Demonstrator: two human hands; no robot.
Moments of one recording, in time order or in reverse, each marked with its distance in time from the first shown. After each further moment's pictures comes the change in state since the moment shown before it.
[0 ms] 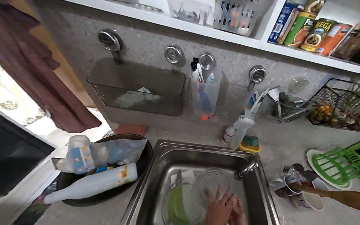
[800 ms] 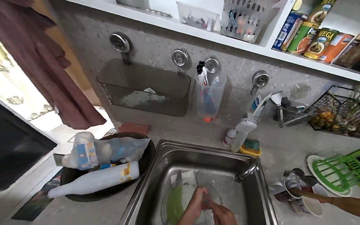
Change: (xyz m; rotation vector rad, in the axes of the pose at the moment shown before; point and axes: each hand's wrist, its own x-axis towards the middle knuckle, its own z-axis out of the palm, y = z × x) left_hand 0.007 -0.021 -0.092 -1.402 0.139 -0.967; right_hand -0.048 -0.029 0.070 -1.474 -0.545 -0.693
